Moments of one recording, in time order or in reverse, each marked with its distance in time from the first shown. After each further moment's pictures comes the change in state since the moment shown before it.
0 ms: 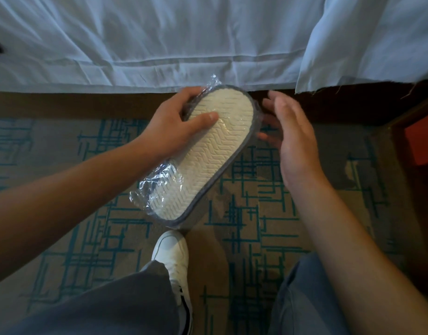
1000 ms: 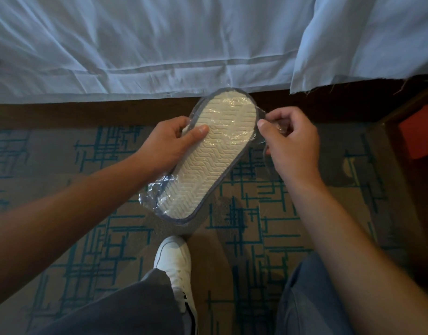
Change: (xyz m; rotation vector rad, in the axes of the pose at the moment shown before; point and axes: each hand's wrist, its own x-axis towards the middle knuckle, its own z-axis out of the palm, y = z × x) left_hand -0.011 -0.019 -0.001 -0.068 -0.106 -0.152; right_hand -0.007 0.002 -0.003 -0.413 0.185 -0.124
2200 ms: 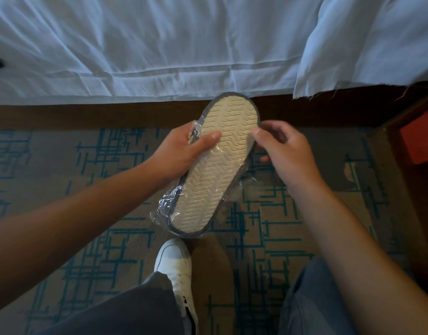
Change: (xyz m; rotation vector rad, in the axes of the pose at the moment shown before) left_hand -0.007 0.007 0.014 -0.067 -0.066 0.044; right_hand 0.001 0.007 0.002 0.088 -0.233 0.194
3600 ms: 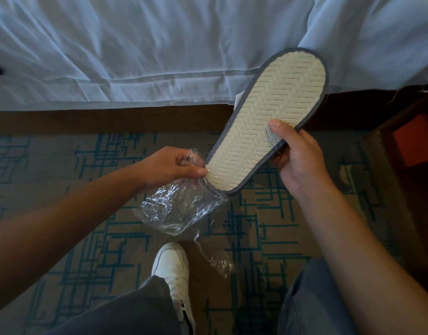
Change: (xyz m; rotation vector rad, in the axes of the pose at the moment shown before) left_hand 0.004 -0.028 -0.026 0.197 -0.249 -0.145; right_hand 0.007 -0.001 -0.016 0.703 0.024 0.145
